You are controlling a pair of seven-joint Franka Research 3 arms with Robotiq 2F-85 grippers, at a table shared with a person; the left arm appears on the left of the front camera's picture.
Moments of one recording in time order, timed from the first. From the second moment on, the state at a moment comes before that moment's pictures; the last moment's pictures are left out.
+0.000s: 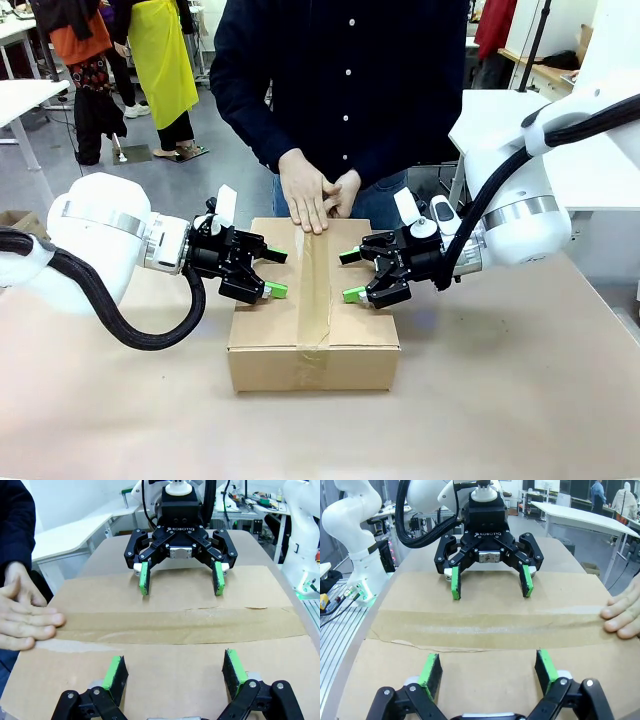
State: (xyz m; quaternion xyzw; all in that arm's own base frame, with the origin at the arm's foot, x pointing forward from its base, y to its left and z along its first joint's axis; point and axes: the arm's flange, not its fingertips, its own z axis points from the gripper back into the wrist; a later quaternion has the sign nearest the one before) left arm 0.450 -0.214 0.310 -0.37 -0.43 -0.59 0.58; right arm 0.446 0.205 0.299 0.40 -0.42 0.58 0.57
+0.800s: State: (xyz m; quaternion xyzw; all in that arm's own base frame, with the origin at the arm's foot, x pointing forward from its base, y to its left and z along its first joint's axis) left arm 0.450 -0.215 0.310 -0.37 -0.43 -0.59 0.58; right arm 0.446 0.205 0.299 0.40 -0.42 0.58 0.57
